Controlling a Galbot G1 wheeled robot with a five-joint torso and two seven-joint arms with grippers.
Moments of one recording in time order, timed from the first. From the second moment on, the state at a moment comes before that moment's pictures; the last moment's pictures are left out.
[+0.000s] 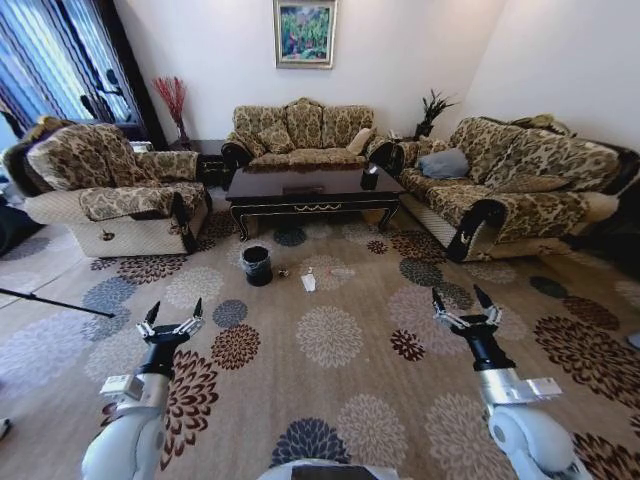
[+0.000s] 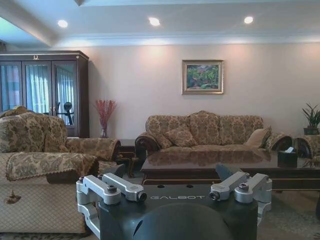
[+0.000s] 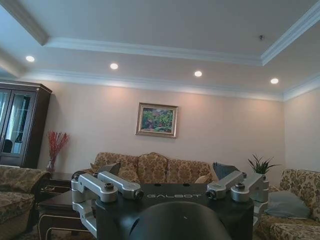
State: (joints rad) left arm 1.65 -1.47 -0.86 -2.26 -0.27 0.04 0.09; right arm -1.70 1.12 0.86 2.10 0.50 0.33 -0.11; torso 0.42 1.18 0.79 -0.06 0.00
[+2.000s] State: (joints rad) left arm 1.66 -1.48 -0.86 -2.24 -0.22 0.03 0.05; right arm -1.69 1.17 0.88 2.07 0.52 0.37 -0.10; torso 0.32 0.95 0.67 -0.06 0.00
